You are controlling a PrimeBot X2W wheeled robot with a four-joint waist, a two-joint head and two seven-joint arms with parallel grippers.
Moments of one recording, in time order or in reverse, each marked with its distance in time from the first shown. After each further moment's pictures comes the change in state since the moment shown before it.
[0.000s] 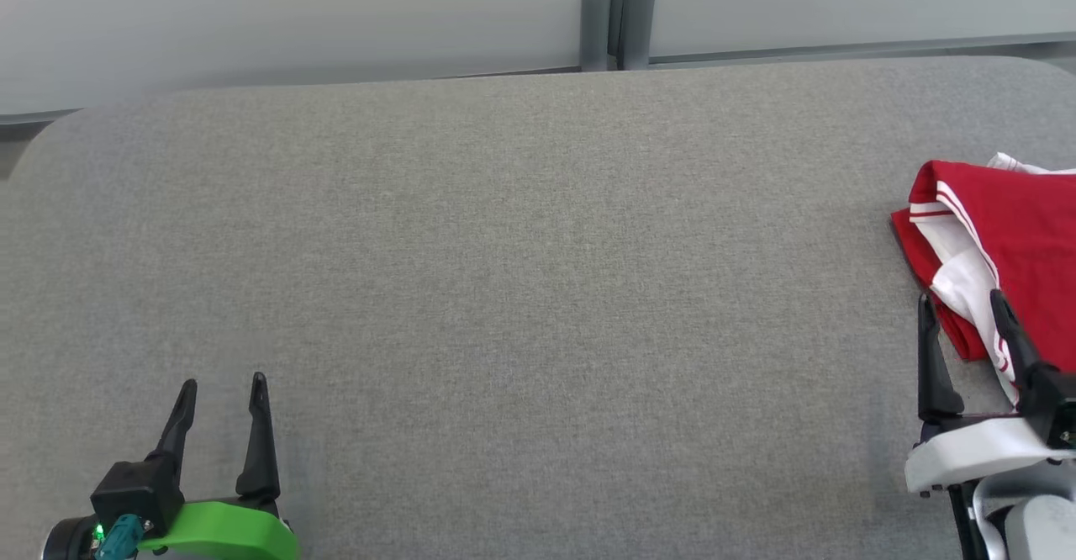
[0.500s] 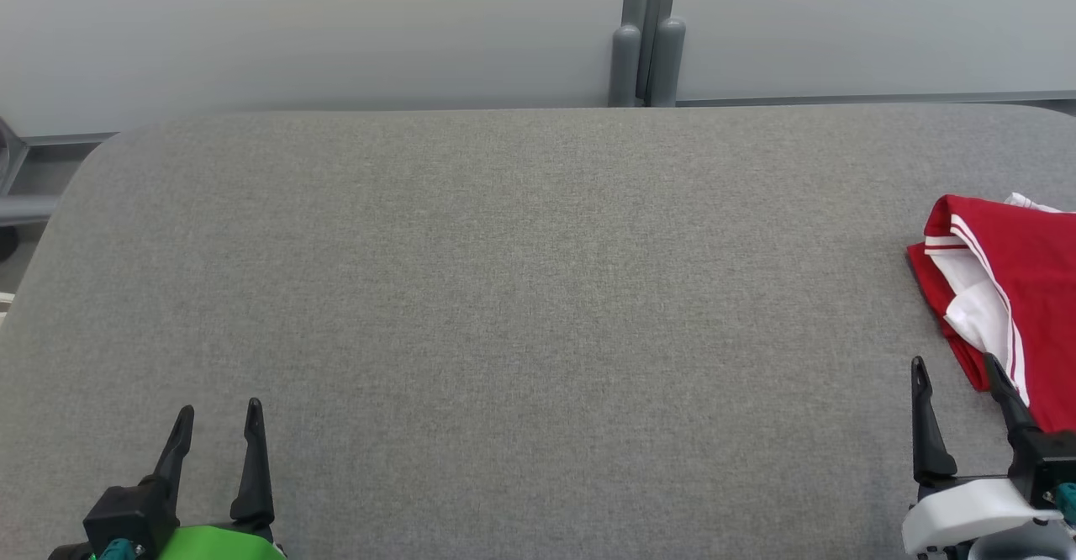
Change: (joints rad) left arm 0.040 -0.056 0.103 0.030 0.057 -0.095 0.000; right arm 0.116 0.063 -0.027 -0.008 -0.110 0.000 -0.019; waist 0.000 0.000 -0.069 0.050
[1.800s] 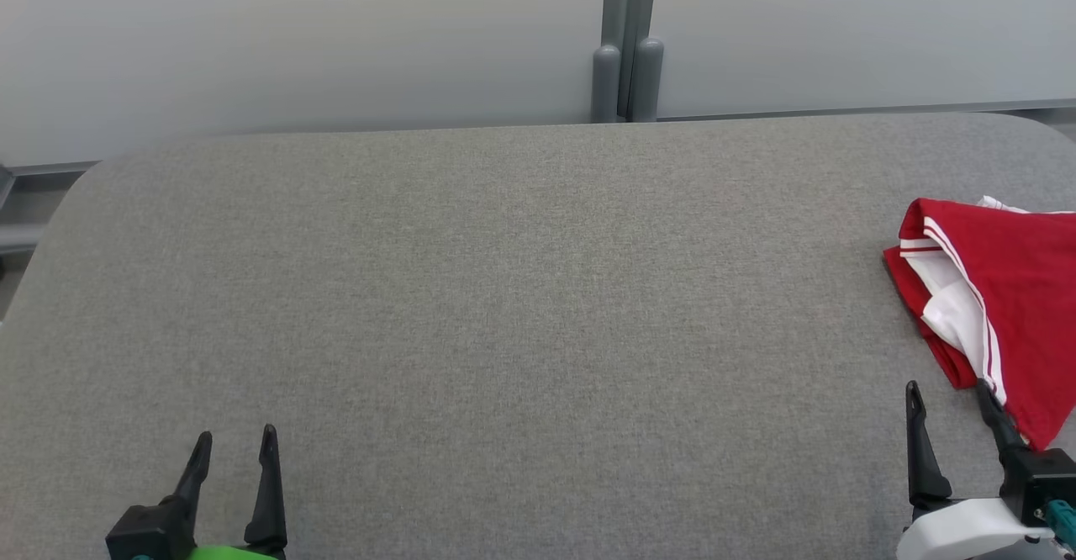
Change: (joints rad) left arm 0.024 -0.052 0.046 0.043 0.063 -0.052 0.001; right arm 0.037 0.009 -0.003 0.009 0.009 0.000 0.000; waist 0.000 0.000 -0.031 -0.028
